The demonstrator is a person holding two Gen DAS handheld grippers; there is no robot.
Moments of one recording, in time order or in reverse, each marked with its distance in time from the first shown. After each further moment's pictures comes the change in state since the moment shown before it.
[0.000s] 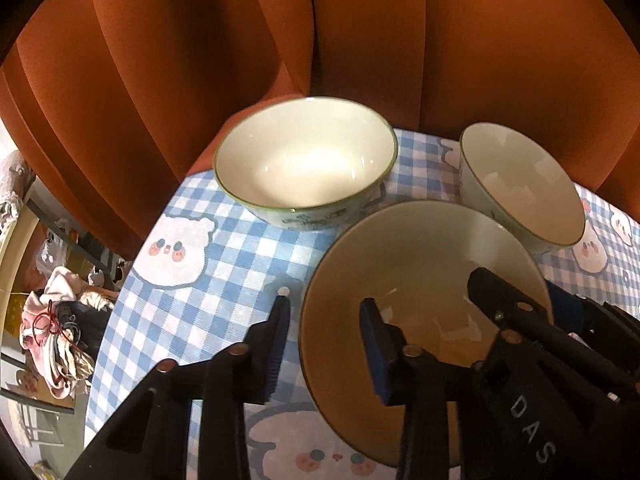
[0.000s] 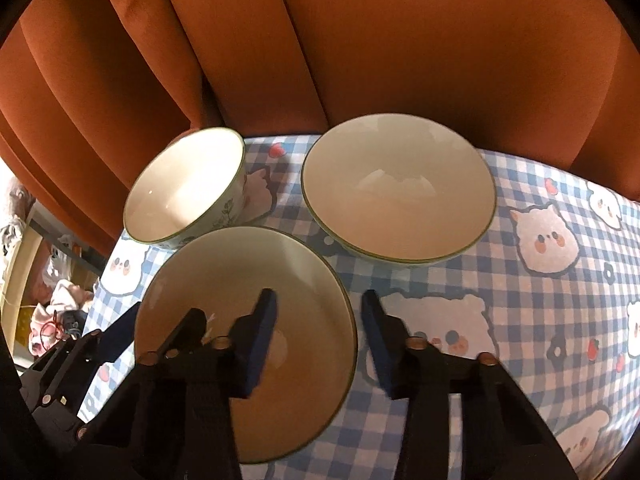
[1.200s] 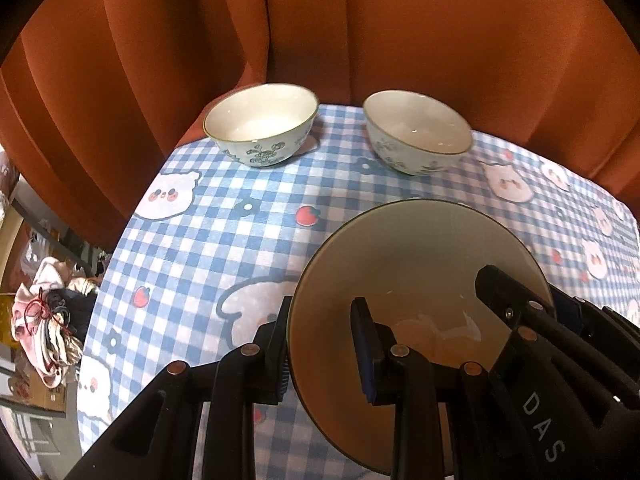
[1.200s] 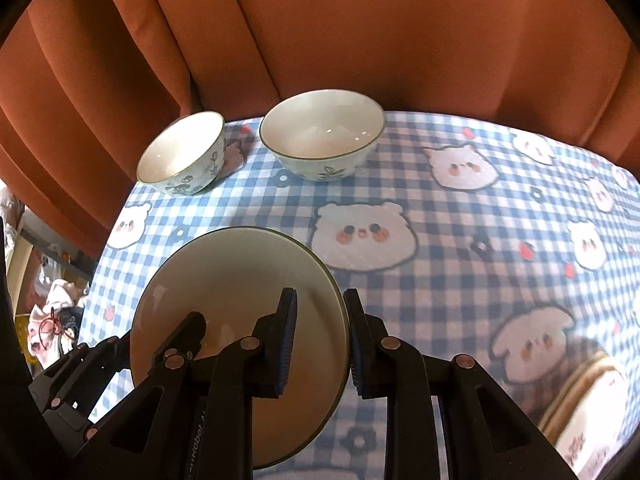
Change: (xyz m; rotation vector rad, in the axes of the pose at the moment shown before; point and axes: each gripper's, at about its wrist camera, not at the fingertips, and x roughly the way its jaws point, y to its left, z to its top) left arm -0.088 -0.020 -0.074 0.064 0.007 -0.116; right arm -0.104 -0.014 -0.078 0.094 -0.023 -0.111
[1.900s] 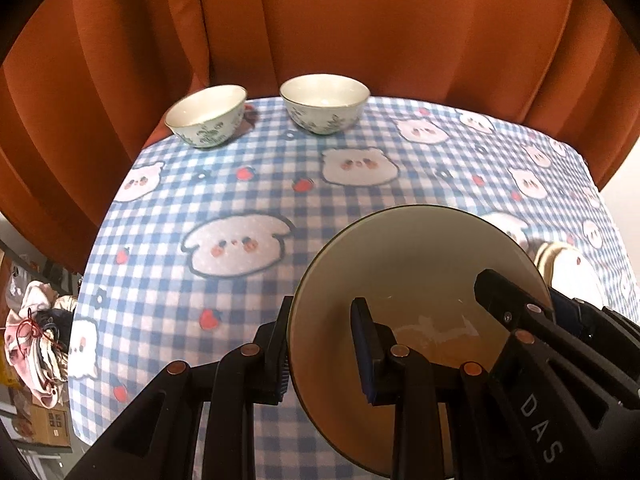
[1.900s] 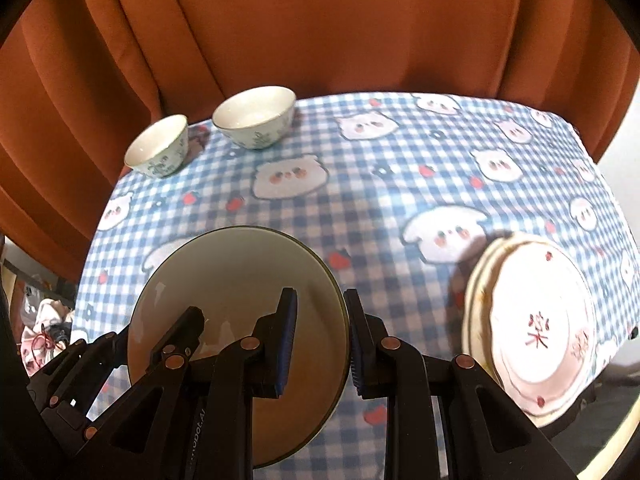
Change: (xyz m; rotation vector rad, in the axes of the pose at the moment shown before) left arm -0.058 -0.038 -0.079 0.150 -0.016 -0.114; right arm -0.081 -0.036 -0.097 0.137 -0.027 -0.123
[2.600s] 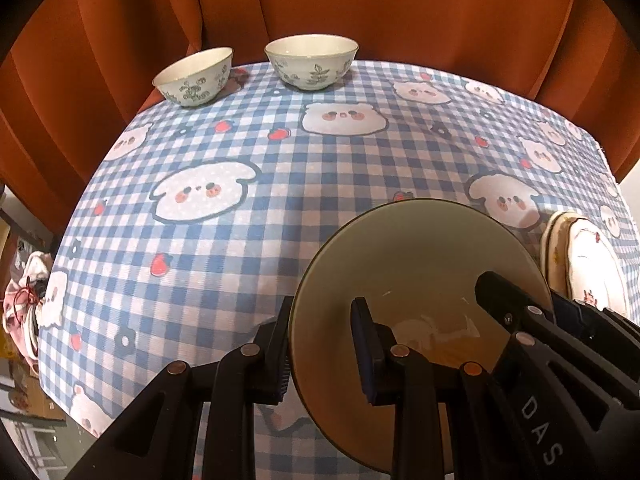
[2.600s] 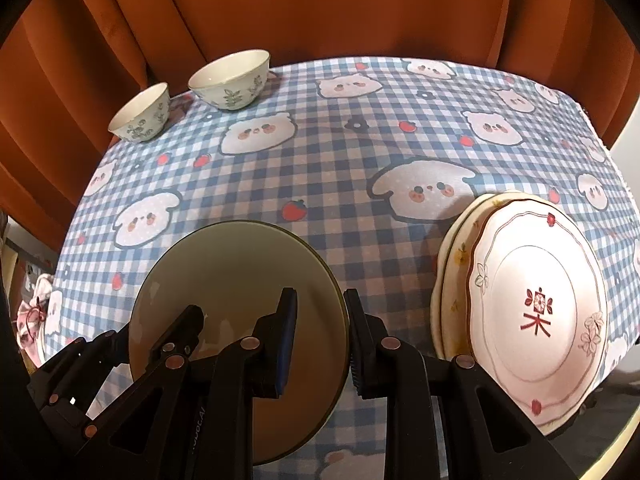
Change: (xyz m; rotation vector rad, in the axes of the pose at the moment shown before) left arm 0.036 -0.042 -0.035 -0.053 0.054 0.063; right arm 0.038 -0.051 -0.030 -0.042 0.069 0.051
